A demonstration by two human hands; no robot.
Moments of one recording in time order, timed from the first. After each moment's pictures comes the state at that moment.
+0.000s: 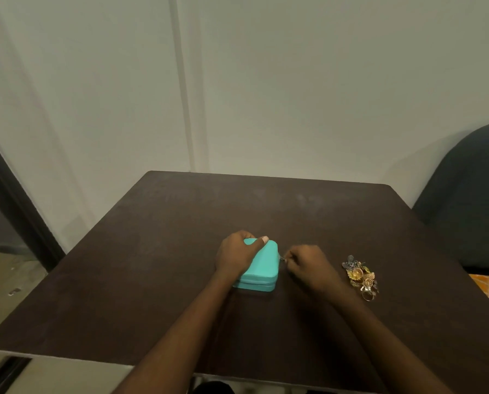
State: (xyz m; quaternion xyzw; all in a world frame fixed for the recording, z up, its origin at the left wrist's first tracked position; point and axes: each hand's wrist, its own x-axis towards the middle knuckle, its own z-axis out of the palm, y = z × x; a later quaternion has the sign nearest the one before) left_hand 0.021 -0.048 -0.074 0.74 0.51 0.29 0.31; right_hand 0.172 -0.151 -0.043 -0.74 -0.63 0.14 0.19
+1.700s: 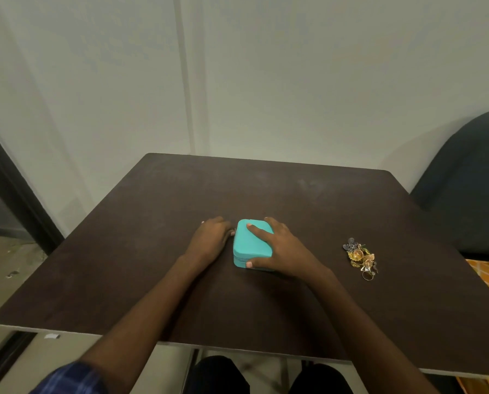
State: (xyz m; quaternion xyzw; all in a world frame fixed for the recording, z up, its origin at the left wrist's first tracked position) left_hand -0.048 -0.037 -0.067 0.89 0.41 0.16 0.13; right_hand 0.123 -0.143 -0.049 -0.69 -0.70 0.15 0.11
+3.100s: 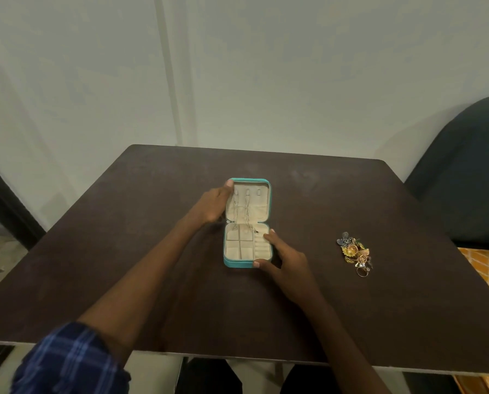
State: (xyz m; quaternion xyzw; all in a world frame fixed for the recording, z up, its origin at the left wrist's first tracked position) left_hand -0.010 -0.008 -0.024 0.78 0.40 0.21 0.43; right_hand 0.122 -0.179 -0.080 -0.71 -0.56 0.21 0.37
